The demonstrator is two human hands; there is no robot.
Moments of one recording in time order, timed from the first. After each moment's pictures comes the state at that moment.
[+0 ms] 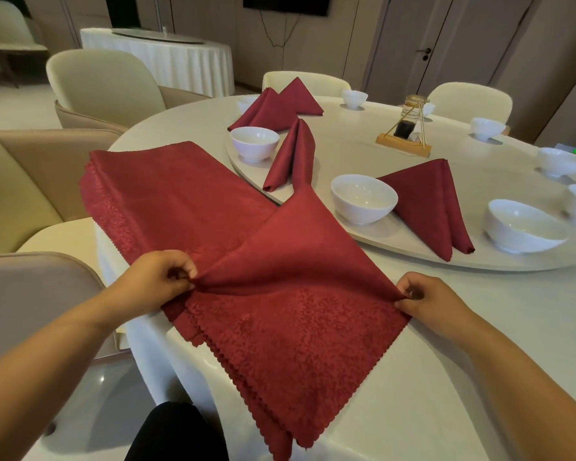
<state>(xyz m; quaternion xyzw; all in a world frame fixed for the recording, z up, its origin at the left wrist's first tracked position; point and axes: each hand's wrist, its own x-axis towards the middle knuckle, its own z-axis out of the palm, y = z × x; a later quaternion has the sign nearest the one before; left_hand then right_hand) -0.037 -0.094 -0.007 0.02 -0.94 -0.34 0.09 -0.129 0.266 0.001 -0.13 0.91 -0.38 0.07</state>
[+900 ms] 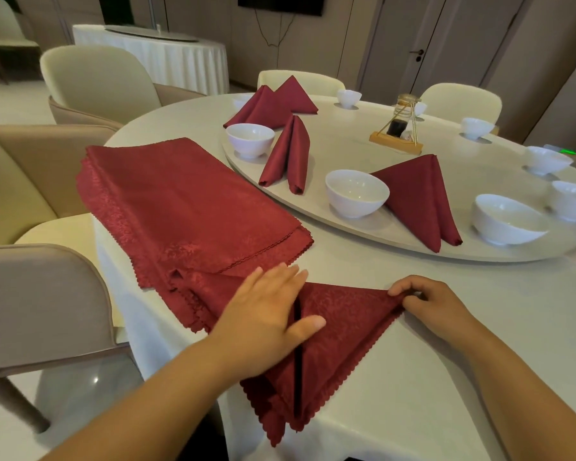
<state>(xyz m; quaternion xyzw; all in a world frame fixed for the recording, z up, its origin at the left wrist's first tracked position) -0.012 0.042 -0.006 -0.10 -0.97 -0.19 0.10 -0.104 0.277 -0.002 -0.12 0.88 -0.46 0.06</state>
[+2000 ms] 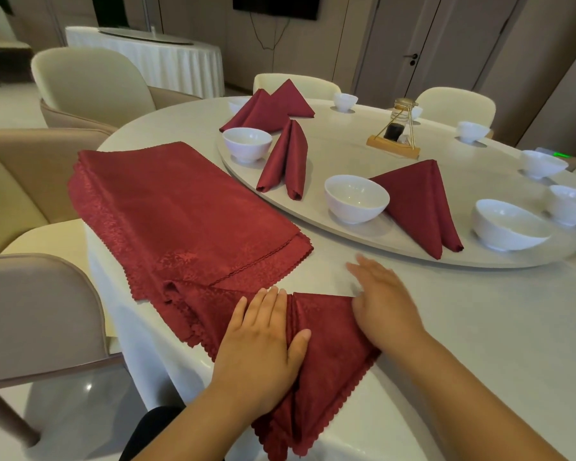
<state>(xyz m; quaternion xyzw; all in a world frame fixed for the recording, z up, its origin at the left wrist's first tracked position) -0.009 0.053 -0.045 0.00 -0.99 -0.13 0.11 -0.094 0.207 0.002 -0.20 0.97 -0.11 -0.03</state>
